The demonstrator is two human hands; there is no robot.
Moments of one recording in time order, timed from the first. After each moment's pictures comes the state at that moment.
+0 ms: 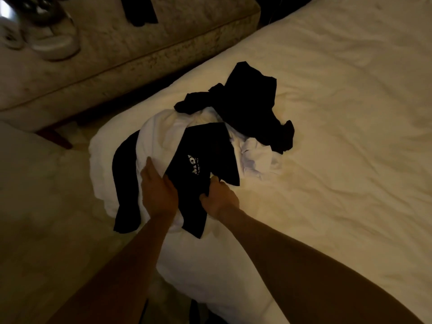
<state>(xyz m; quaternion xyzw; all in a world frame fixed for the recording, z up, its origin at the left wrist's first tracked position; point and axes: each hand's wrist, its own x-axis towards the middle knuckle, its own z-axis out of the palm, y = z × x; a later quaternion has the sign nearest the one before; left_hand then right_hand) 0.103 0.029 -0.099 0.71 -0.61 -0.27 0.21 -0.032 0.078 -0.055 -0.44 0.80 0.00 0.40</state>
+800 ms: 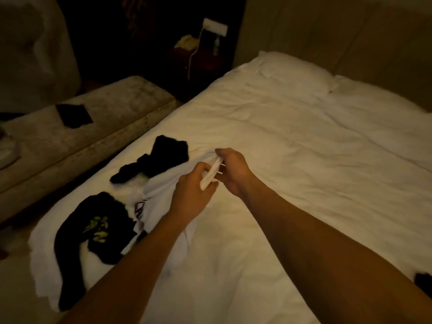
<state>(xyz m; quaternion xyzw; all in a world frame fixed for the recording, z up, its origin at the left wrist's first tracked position) -0.075 0.108 0.127 0.35 -0.79 -0.43 0.26 -0.197 0.136 0.165 -0.09 0.63 -0.63 0.45</state>
